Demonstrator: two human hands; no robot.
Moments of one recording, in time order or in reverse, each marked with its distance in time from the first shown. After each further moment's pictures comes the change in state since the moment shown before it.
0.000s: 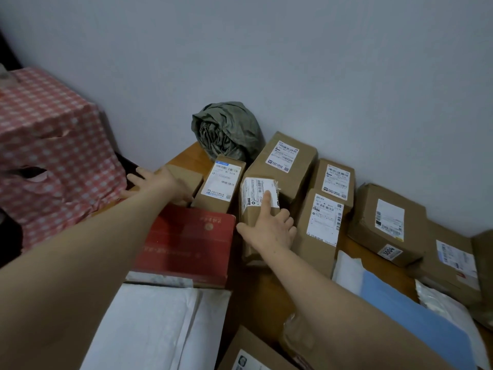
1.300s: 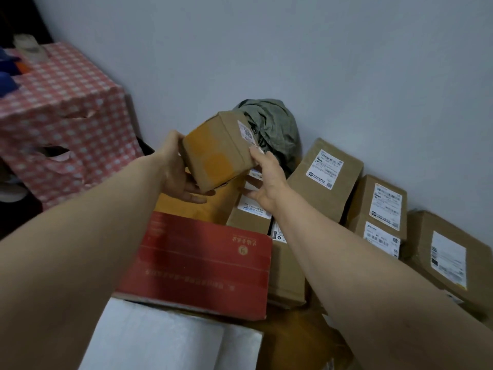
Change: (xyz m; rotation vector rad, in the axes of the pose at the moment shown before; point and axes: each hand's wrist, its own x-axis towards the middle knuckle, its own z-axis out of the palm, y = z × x) left_hand 0.077 -0.022 -0.049 -1.233 -0.627 -0.104; right_hand 0.110 -0.123 -0.007 1.358 -0.396 0.042
